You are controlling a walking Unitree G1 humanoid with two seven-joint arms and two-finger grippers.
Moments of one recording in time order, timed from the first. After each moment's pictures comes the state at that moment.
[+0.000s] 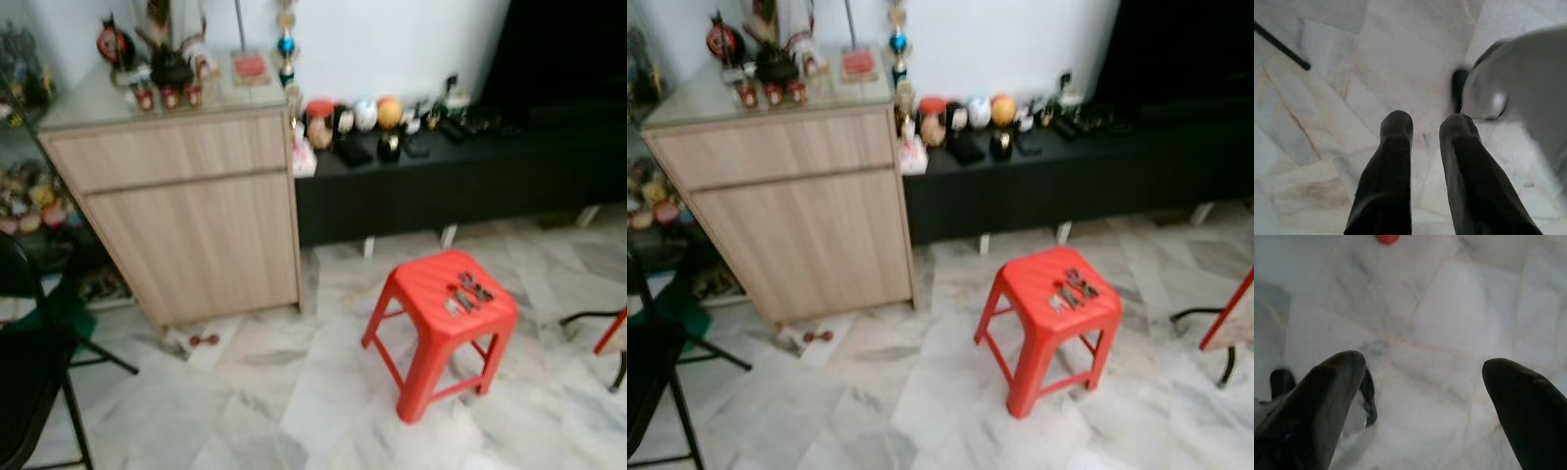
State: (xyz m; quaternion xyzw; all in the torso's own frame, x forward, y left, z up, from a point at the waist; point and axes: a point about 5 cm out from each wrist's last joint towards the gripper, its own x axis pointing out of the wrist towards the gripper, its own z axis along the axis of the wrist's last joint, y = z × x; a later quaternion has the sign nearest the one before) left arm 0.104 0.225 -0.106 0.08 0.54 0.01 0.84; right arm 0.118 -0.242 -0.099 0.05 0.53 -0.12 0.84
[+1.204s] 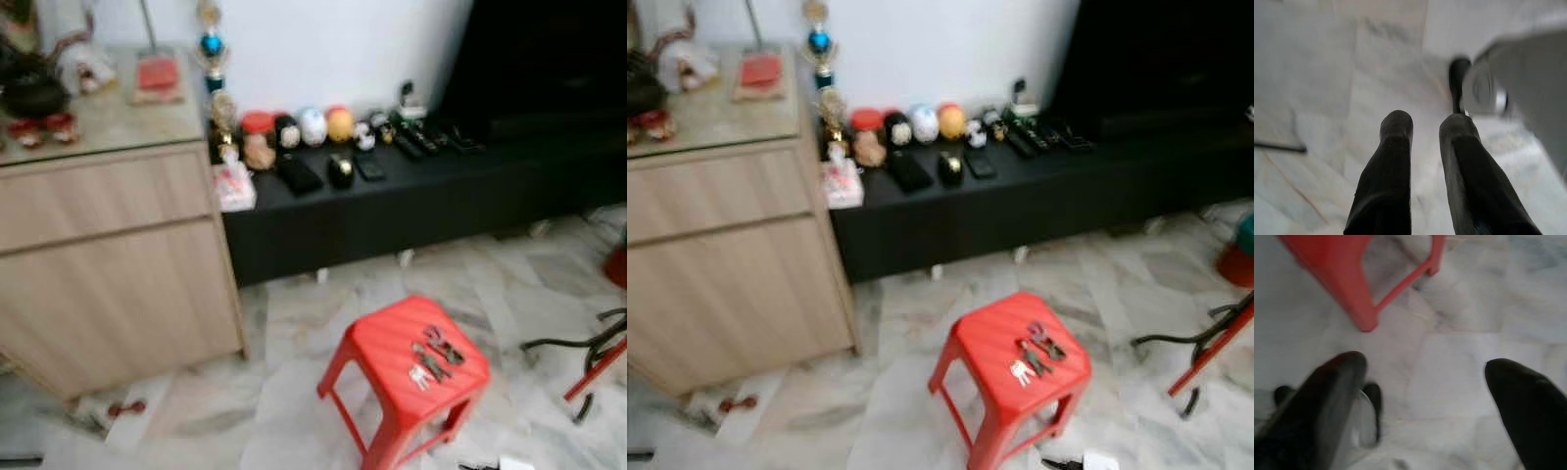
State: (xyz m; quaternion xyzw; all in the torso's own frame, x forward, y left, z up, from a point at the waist) left arm 0.102 0.237 -0.103 0.08 0.54 0.02 0.84; right arm 0.122 -0.242 -0.098 0.07 0.51 -0.14 0.85
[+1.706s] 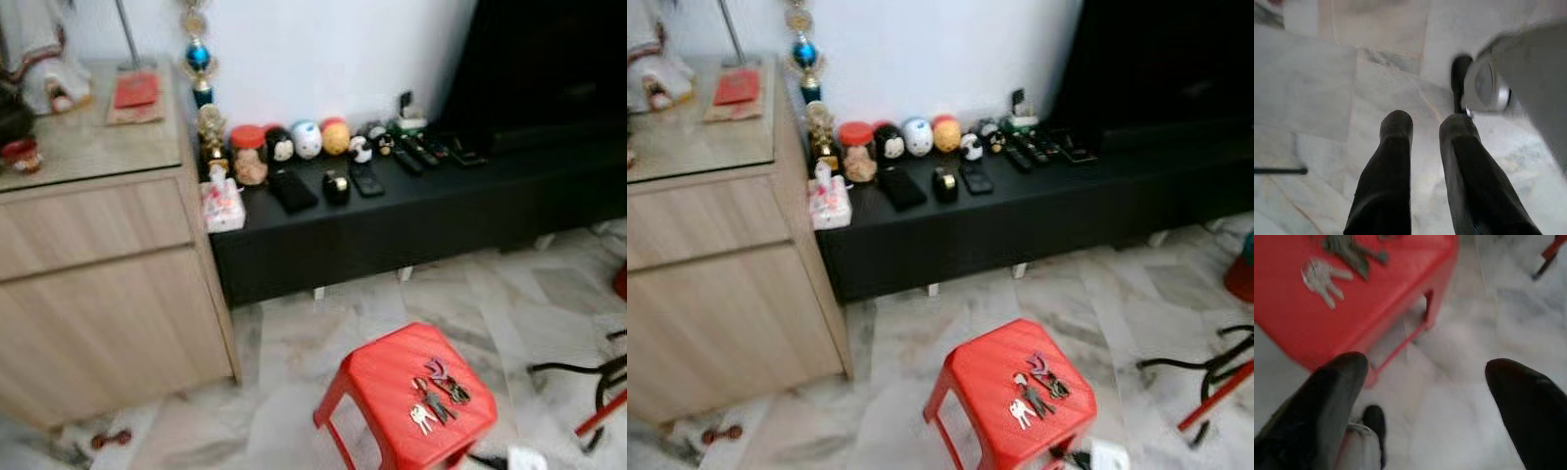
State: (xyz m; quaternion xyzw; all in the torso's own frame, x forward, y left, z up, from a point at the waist) left arm 0.105 0.234 -0.103 0.08 0.54 0.02 0.84; right arm 0.148 -0.244 -0.087 0.07 0.45 -0.17 0.87
